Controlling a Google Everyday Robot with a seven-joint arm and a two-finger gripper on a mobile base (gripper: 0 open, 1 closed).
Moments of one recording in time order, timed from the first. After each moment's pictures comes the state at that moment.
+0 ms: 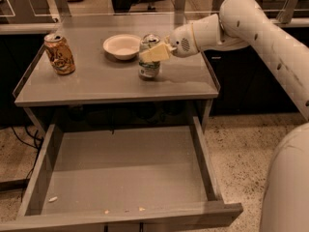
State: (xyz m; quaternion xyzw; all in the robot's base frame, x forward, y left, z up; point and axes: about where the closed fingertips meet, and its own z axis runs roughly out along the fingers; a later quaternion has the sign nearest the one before) arm 0.696 0.005 0.896 -0.46 0.71 0.36 0.39
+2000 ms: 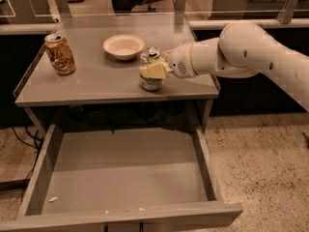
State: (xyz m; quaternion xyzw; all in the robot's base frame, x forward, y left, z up) arm 0.655 0.002 0.874 -0.42 0.73 0.27 0.46
